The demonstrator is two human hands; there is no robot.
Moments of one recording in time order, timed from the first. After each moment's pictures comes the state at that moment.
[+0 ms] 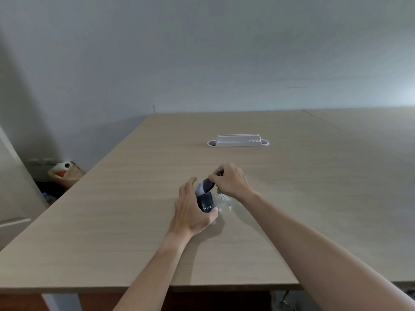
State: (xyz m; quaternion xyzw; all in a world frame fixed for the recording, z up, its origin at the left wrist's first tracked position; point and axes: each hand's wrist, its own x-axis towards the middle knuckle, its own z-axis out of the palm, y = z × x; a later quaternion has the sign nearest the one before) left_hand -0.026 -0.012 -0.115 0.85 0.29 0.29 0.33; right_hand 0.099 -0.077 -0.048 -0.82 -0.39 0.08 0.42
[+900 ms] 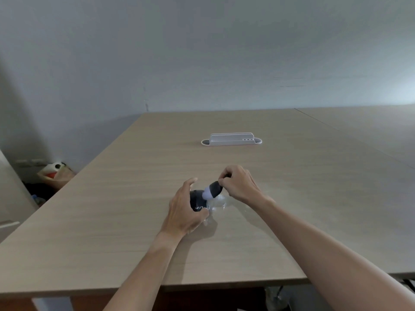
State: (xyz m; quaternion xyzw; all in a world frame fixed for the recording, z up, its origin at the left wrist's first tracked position) left_hand -0.030 -0.009 -0.115 0.85 0.24 0.29 0.38; right_hand 0.112 -0.114 -0.052 -0.81 -0.38 0.10 0.43
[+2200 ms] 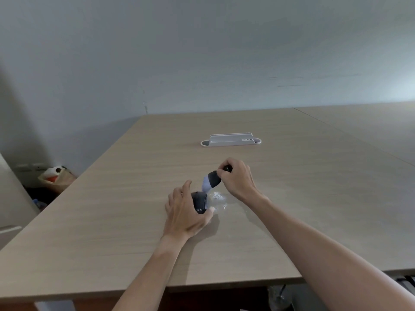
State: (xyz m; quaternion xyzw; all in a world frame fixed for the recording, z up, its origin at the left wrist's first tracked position) left_hand -0.025 -0.013 -0.118 0.88 0.31 0.28 0.24; right_hand 0.112 -0.102 -0.051 -0.77 -0.35 0.02 0.53
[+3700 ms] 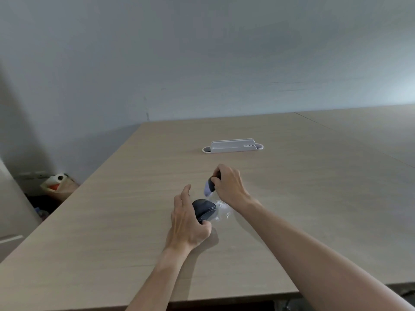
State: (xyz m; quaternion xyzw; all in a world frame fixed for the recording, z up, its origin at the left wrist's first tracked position) left_hand -0.028 -0.016 -0.116 0.85 0.29 0.30 0.32; right_hand 0.108 -0.075 -0.052 -0.81 -0.38 0.02 0.44
